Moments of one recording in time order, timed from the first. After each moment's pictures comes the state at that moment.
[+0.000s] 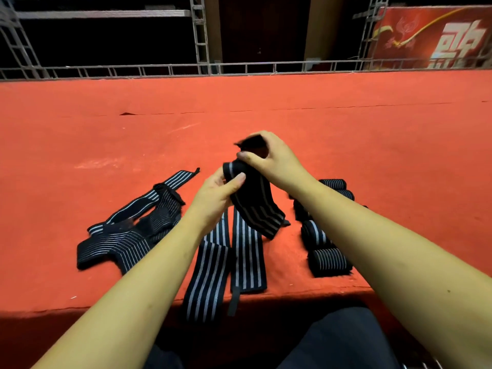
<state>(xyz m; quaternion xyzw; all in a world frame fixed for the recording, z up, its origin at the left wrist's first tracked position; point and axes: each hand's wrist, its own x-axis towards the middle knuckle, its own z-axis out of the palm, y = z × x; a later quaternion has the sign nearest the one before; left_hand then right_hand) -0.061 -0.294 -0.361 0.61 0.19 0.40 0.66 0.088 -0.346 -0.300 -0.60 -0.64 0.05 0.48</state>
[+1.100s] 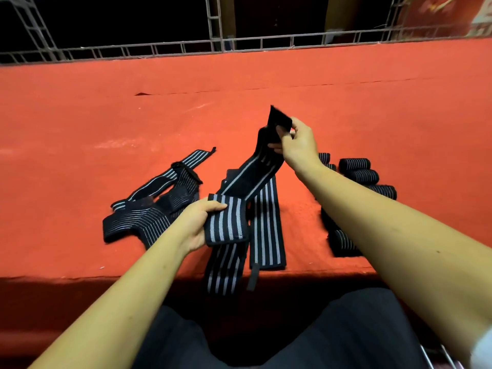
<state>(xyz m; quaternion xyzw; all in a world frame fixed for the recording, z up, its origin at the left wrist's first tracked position) -0.140 -0.297 -0.416 0.43 0.40 0.29 0.76 0.091 -0.315 -0.340 -0.61 -0.44 0.19 0.62</state>
